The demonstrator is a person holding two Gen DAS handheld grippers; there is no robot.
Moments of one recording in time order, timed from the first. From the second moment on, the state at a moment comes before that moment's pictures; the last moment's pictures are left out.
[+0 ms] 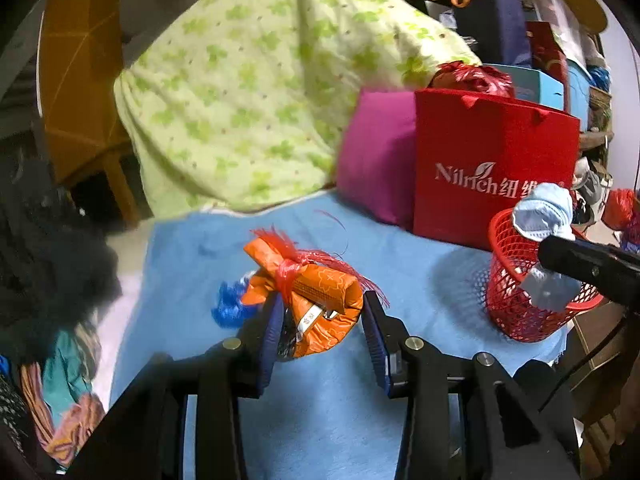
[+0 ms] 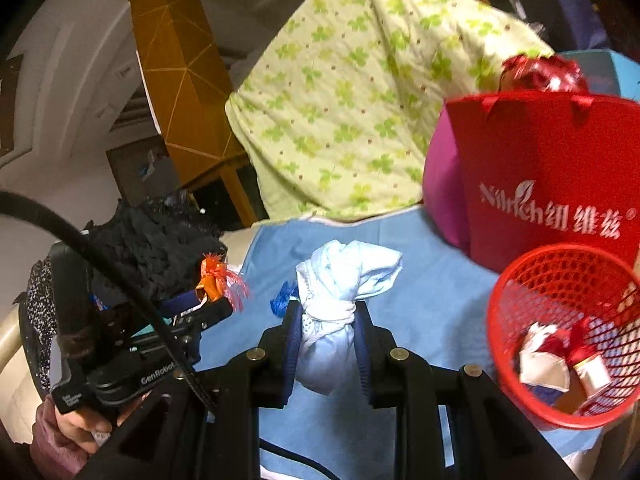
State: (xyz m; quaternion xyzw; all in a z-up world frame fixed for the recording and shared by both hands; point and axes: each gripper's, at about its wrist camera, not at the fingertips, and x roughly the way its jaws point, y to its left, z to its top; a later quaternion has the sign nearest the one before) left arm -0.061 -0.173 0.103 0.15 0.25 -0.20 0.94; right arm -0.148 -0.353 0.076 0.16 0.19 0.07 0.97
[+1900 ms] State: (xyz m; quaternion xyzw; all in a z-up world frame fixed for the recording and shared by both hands) left arm -0.121 -0.322 0.128 0.25 0.19 -0.28 0.91; right arm -0.233 -0.472 0.081 0.25 0.11 -0.03 0.96
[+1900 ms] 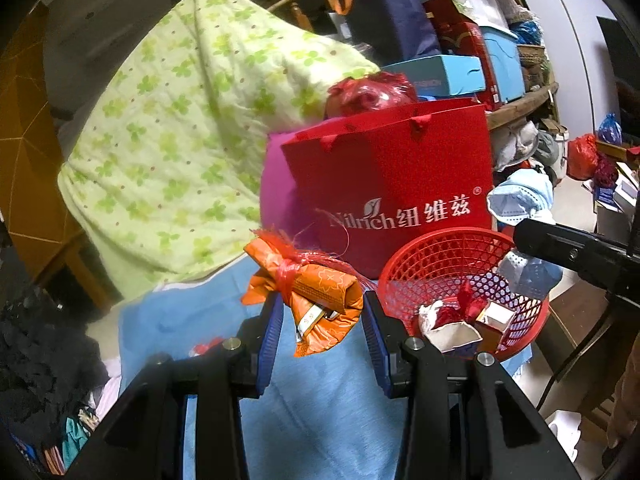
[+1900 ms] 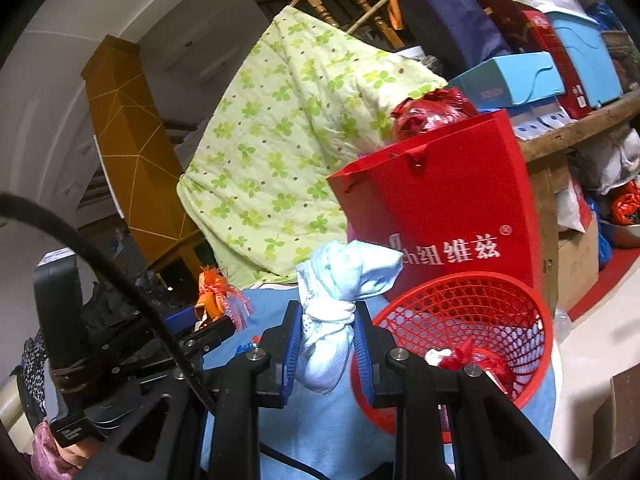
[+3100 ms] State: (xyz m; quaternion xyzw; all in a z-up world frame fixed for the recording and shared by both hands) left arm -0.082 -0.293 0.067 0.21 0.29 -0.30 0.89; right arm -0.236 -0.532 0.048 0.36 0.08 -0.03 0.93
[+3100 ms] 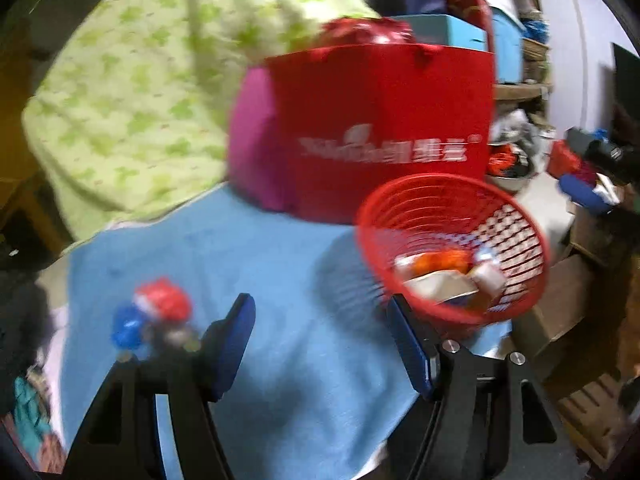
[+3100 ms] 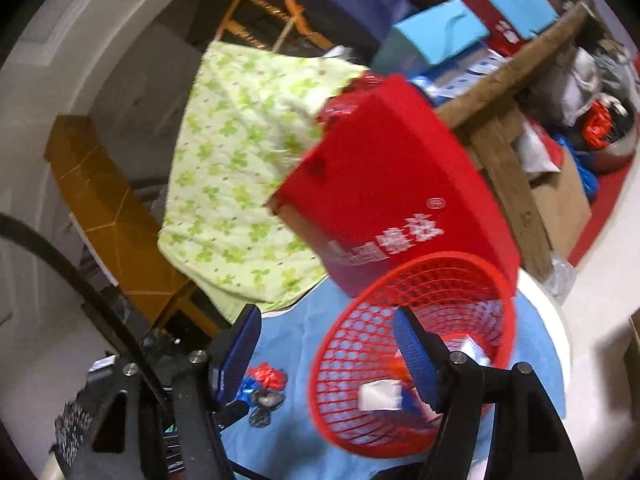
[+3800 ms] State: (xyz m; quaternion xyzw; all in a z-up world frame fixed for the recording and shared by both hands) left arm -0.077 -0.125 0.089 0.15 0.26 -0.12 0.95; right arm -0.148 -0.373 0.077 0.25 0.17 0.09 0.95
